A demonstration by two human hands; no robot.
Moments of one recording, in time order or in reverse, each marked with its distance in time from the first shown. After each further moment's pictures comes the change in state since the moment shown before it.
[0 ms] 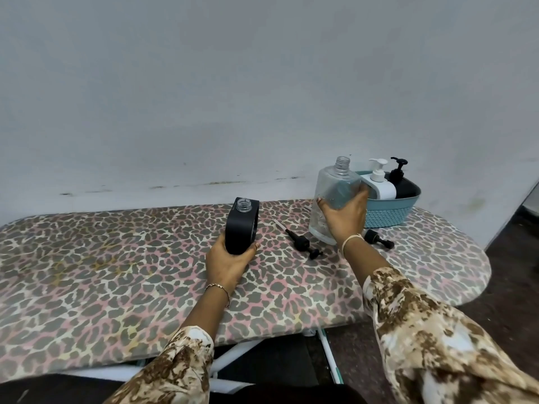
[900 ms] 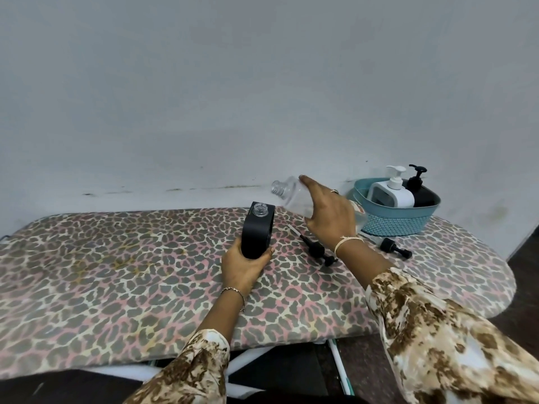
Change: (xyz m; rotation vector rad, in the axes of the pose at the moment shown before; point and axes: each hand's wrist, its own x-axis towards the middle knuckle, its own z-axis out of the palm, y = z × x) left_hand 0.000 0.001 -0.002 -0.020 -0.025 0.004; right_hand -0.032 -0.055 0.013 -0.625 -0.225 -0.782
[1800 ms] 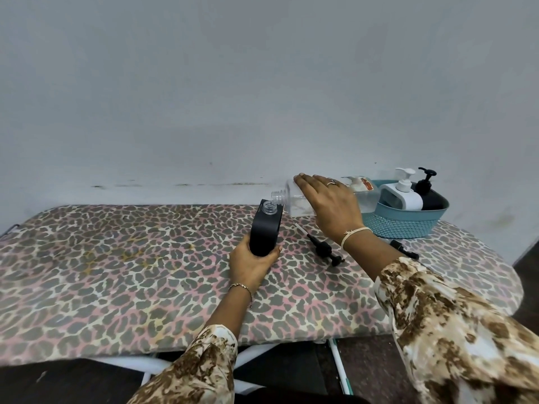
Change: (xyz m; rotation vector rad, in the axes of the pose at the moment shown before) left_hand 0.002 -0.004 0.001 -0.003 -0.011 -0.015; right_hand 0.017 -0.004 -0.001 -0.298 -0.049 -0.296
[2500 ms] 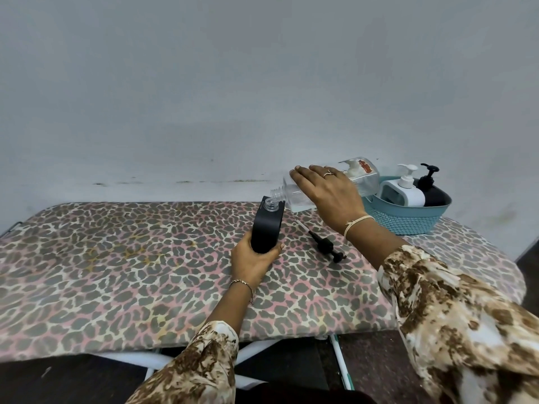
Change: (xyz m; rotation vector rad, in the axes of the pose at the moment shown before) left_hand 0.004 -0.005 0.000 -0.063 -0.048 0.009; right_hand 0.010 0.008 -0.003 -0.073 0.005 -0.147
